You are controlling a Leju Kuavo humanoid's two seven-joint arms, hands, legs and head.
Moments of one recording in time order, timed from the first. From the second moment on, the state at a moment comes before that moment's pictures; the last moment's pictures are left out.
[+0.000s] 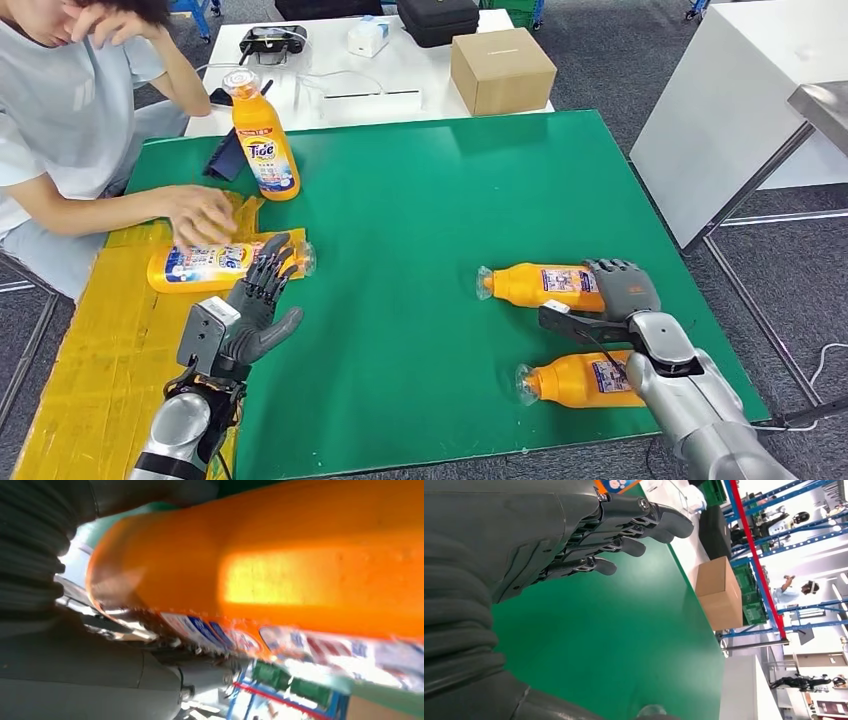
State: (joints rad) left arm -0.09 -0.03 -0.20 -1.49 -0.12 -0.12 -0.31; right arm -0.41 -0.30 0.36 -0.87 1.16 -0.14 0.08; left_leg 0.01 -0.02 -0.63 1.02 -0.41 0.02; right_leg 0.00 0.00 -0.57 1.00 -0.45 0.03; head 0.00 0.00
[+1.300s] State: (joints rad) left arm -0.15 -0.03 -0.45 -1.51 -0.10 -0.11 -0.31; right arm -0.19 0.17 0.39 -1.36 0.16 -0.12 -0.28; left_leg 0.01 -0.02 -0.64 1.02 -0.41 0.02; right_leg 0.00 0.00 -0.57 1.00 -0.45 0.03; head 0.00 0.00
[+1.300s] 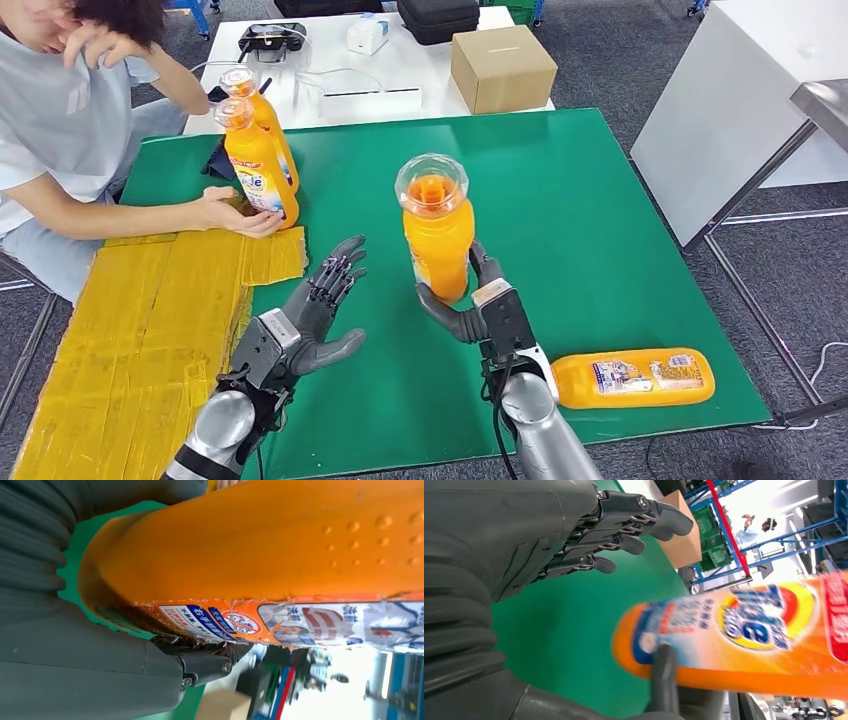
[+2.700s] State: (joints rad) left arm -0.21 -0.03 -0.49 -1.49 -0.22 0.08 -0.33; right arm -0.26 0.21 0.59 -1.13 0.12 -0.09 -0.26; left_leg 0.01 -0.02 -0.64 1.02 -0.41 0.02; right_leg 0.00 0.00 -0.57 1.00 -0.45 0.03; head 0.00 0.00
